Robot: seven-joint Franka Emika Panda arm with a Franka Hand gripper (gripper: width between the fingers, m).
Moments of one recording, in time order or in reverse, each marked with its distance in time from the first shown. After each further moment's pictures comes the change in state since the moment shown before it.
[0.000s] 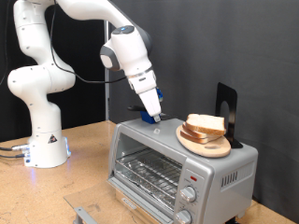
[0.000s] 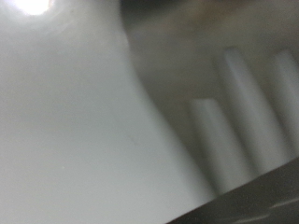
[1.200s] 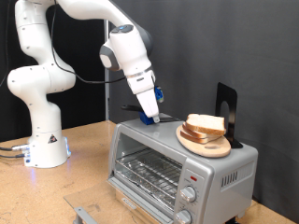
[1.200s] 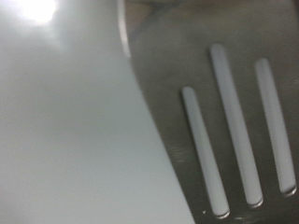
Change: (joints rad) arm -0.061 0.044 0.000 0.047 -0.025 0.011 0.088
